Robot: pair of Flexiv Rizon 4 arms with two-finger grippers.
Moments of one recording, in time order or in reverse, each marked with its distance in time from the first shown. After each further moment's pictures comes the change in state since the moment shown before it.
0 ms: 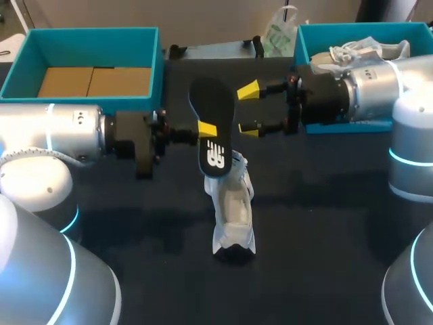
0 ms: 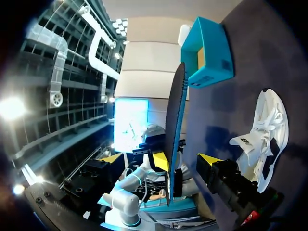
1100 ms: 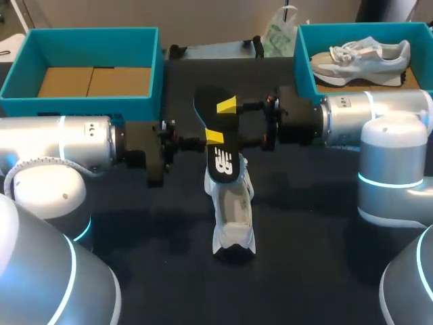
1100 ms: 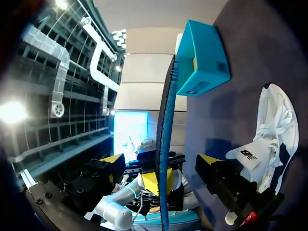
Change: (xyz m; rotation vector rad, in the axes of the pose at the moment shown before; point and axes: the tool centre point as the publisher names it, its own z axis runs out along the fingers) left arm 0.018 -0.003 0.014 -0.032 0.012 -0.001; right arm -0.033 0.009 0.036 -0.126 0.010 0.017
